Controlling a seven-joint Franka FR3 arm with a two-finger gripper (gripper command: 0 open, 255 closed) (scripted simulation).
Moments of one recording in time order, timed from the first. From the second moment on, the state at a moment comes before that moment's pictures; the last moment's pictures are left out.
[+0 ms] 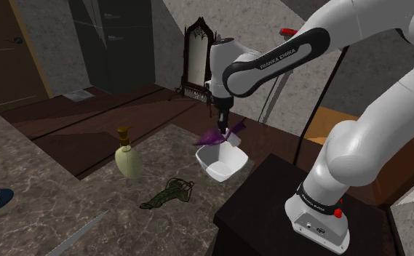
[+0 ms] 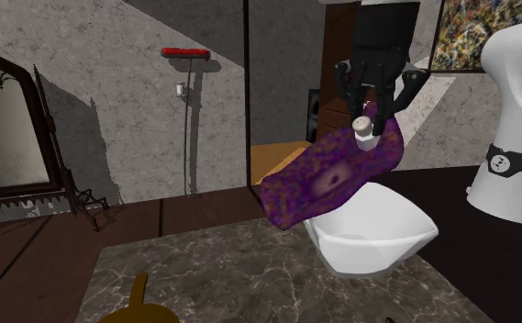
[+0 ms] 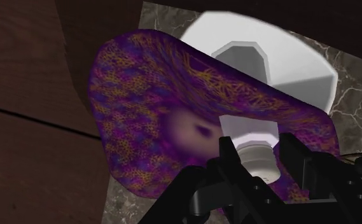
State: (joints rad) arm 0.13 -0.28 0.05 -2.52 -0.17 2.12 -0.19
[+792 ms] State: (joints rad) arm 0.13 -0.17 0.05 -2.58 -0.19 2.29 -0.15
